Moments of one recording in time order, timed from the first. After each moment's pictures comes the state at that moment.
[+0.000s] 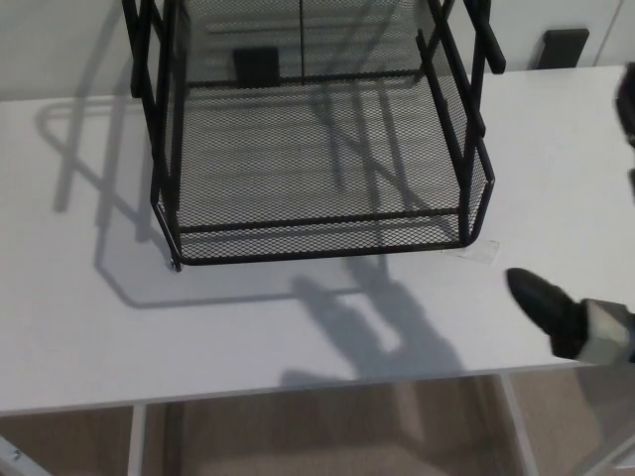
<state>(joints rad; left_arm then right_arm) 0.67 0.32 0.25 0.24 -0.21 0.09 -0.31 0.07 0.03 -0.13 -0.29 -0.20 -0.51 0.15</state>
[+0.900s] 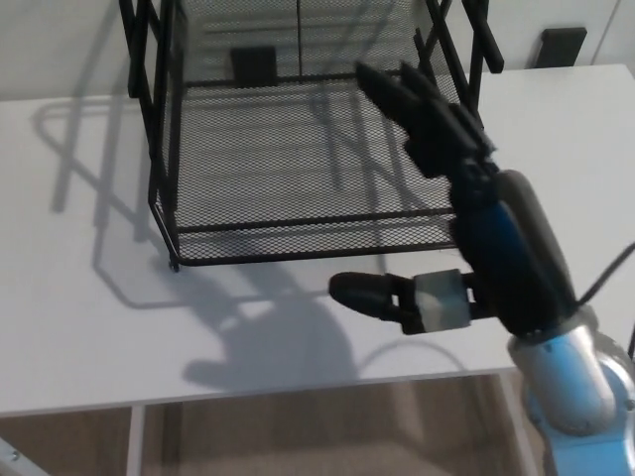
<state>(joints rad) 0.65 0.32 0.25 0.24 -0.21 0.09 -0.31 -0.10 0.03 0.16 -0.28 -0.61 -0.29 0.15</state>
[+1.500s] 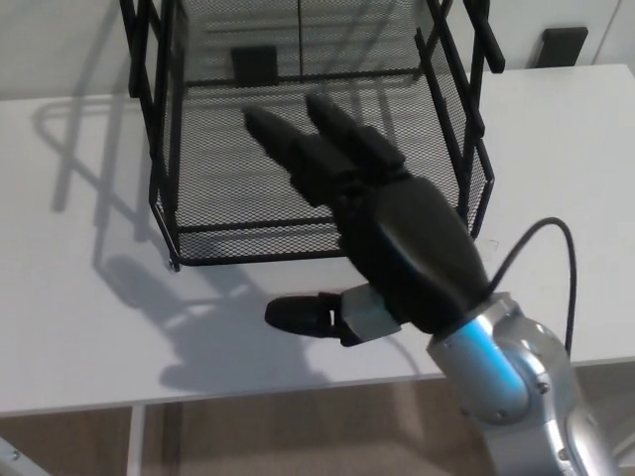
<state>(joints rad) 0.65 0.32 0.24 0.24 -0.21 0.09 -0.31 -0.17 0.01 0.34 -0.23 -0.89 -0.14 0.15</state>
